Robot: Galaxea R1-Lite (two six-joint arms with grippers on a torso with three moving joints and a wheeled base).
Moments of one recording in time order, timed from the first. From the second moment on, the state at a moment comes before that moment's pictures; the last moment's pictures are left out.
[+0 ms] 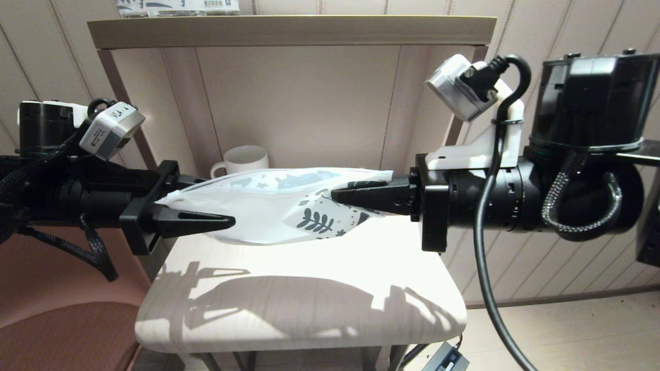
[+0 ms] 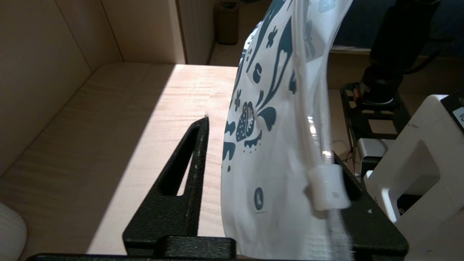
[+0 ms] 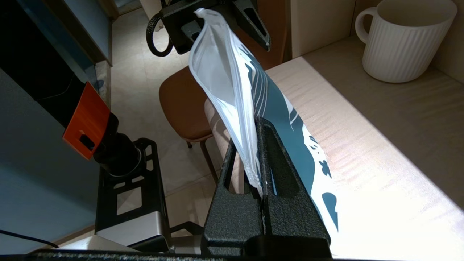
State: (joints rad) left arm -0.15 1.59 -1.01 -0.16 -1.29 0.52; right arm 0.68 1.54 -1.13 -0.32 0.58 0.07
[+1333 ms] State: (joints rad) left arm -0.20 1.61 -0.93 -0.21 -1.29 0.52; right arm 0.64 1.56 -1.12 -0.13 0.51 -0.08
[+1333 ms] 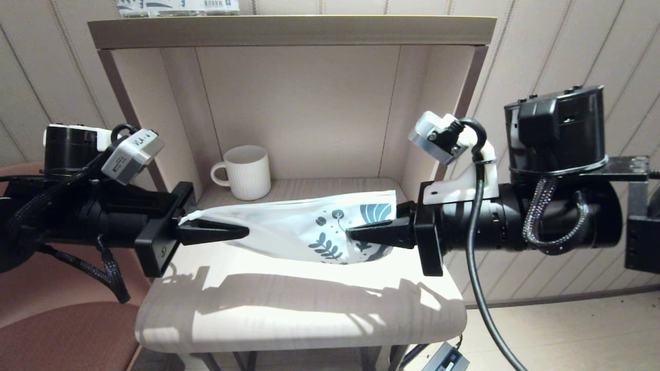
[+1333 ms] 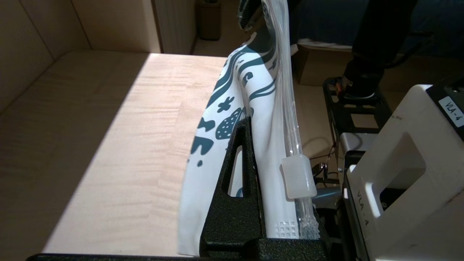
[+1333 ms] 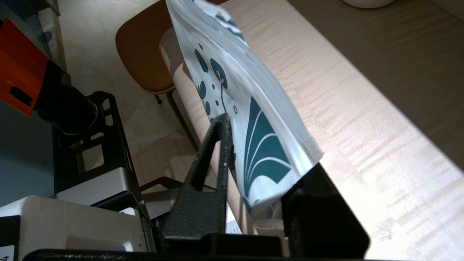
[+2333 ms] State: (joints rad) left arm -0.21 1.64 -0.92 -0.23 -1.29 0.52; right arm 0.65 1.54 -1.14 -0.06 0.46 -0.10
